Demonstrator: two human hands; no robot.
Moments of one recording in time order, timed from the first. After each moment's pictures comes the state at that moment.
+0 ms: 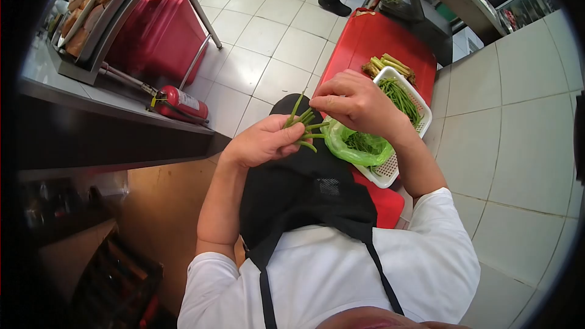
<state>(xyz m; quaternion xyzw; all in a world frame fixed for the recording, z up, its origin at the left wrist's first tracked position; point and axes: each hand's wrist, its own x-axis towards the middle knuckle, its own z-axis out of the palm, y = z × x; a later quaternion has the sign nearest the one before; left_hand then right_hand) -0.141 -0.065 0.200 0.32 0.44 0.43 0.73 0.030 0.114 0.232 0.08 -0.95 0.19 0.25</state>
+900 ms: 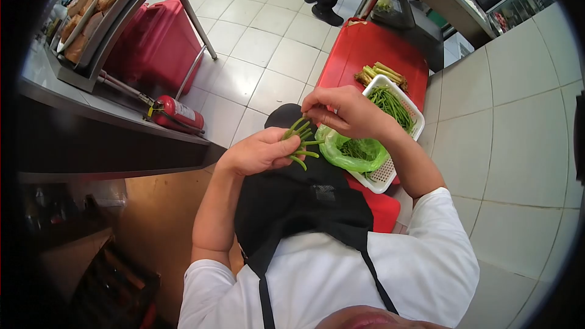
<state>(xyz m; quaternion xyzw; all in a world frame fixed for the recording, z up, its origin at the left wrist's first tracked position) -0.143 -0.067 0.202 0.35 0.42 0.41 0.74 0.023 0.108 0.239 -0.01 -0.87 0.47 0.11</state>
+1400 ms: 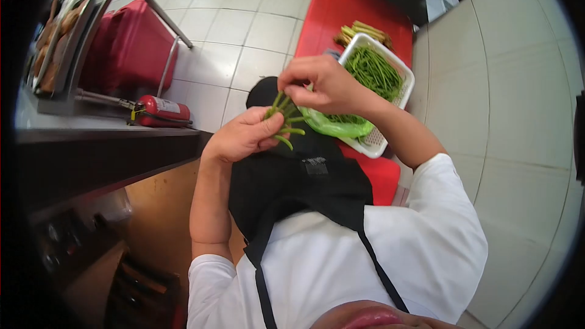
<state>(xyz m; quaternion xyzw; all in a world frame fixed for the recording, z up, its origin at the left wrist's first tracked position) -0.130 -0.065 0.187 0.31 0.42 0.40 0.75 0.037 0.095 0.222 -0.06 -0.87 0.45 0.20</state>
